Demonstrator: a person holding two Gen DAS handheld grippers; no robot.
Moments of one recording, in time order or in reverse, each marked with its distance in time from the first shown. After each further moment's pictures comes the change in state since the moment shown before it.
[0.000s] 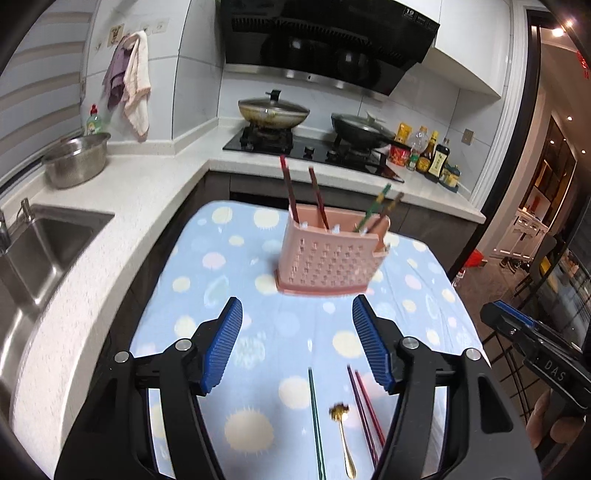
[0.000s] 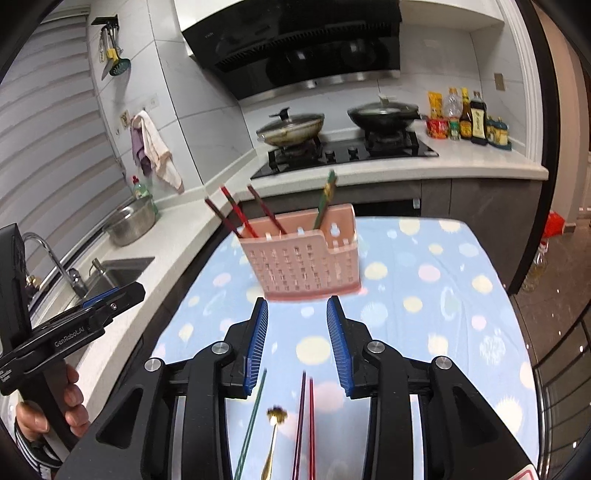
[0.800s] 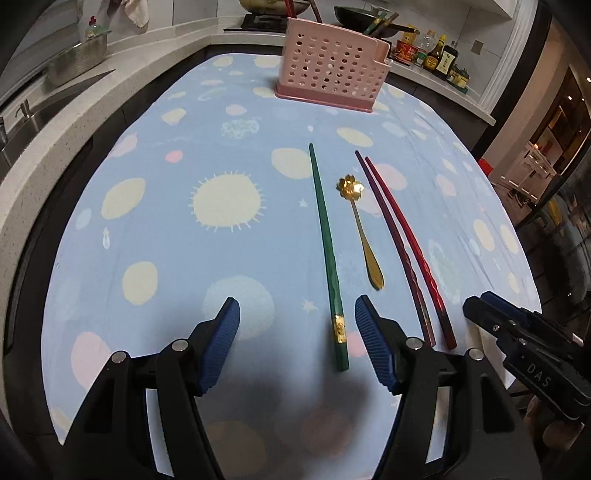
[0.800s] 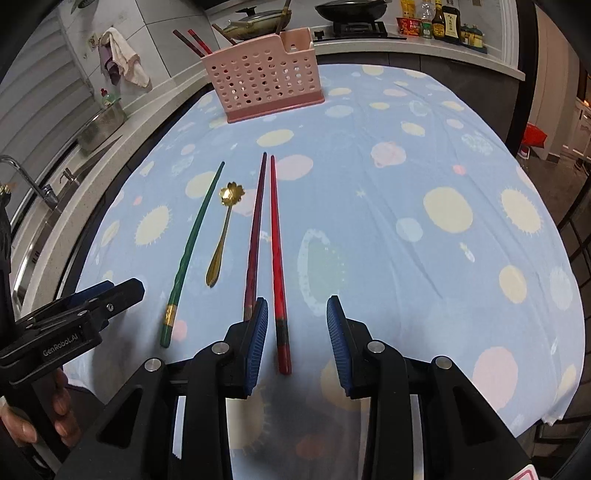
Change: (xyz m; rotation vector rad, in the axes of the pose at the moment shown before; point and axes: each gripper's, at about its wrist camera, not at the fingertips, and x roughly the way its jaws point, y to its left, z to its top) left arm 0.012 -0.011 -0.201 0.017 0.344 0.024; right arm 0.008 -0.020 -0.198 0.041 0.327 -0.084
